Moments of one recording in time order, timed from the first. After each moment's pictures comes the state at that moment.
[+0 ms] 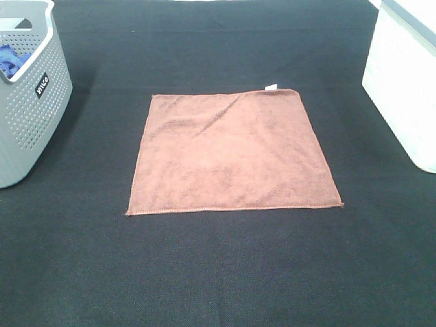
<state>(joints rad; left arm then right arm) -0.04 0.00 -0.50 -0.08 1.06 0.14 -0.01 -0.01 -0.51 0.17 1.07 -0.18</state>
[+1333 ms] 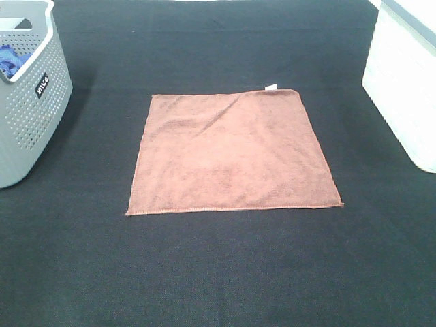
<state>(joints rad) -0.04 0.00 -0.50 -0.08 1.06 0.14 -0.01 -0.01 -0.51 0.17 1.07 -0.18</state>
